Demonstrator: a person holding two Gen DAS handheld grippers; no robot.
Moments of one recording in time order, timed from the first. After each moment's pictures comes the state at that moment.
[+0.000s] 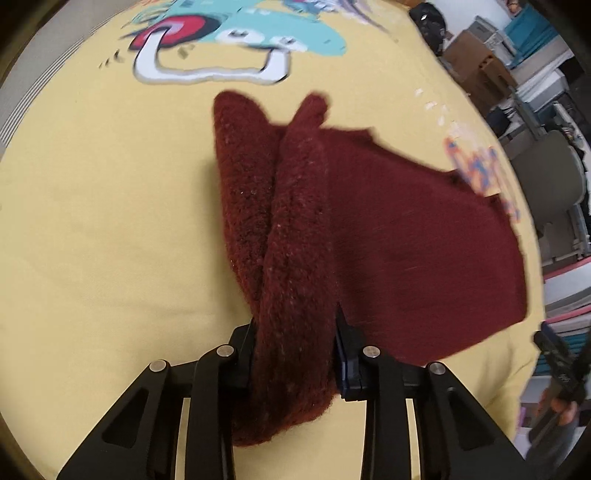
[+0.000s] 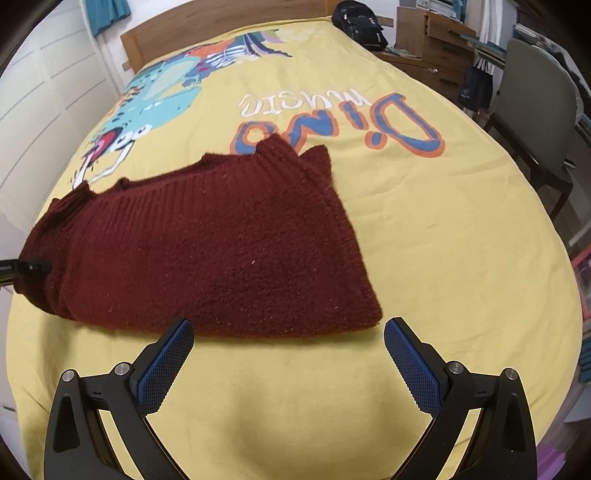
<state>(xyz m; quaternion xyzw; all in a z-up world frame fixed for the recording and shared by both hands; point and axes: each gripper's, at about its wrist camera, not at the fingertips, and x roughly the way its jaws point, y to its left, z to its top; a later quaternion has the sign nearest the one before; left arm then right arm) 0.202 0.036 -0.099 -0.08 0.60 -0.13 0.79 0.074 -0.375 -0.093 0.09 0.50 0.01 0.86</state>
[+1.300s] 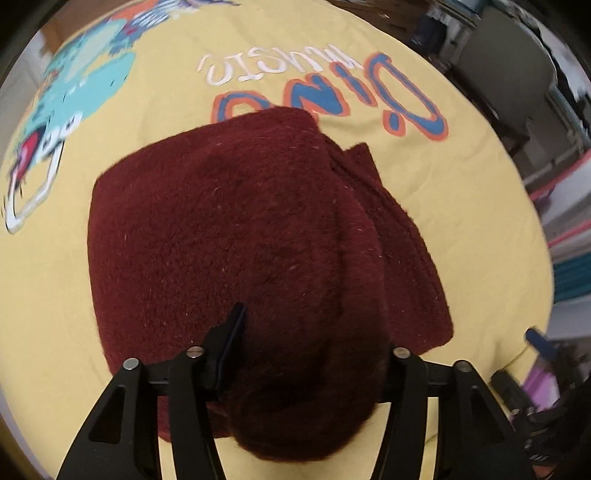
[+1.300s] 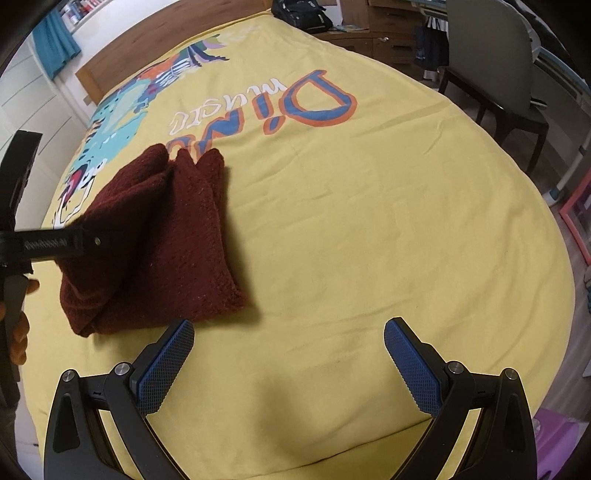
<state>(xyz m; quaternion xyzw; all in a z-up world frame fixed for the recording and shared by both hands) 0.222 -0.292 -0.114 0.08 0.61 -0.19 0.77 0.040 -0.480 -0.104 0.16 0.52 -0.03 0.84</state>
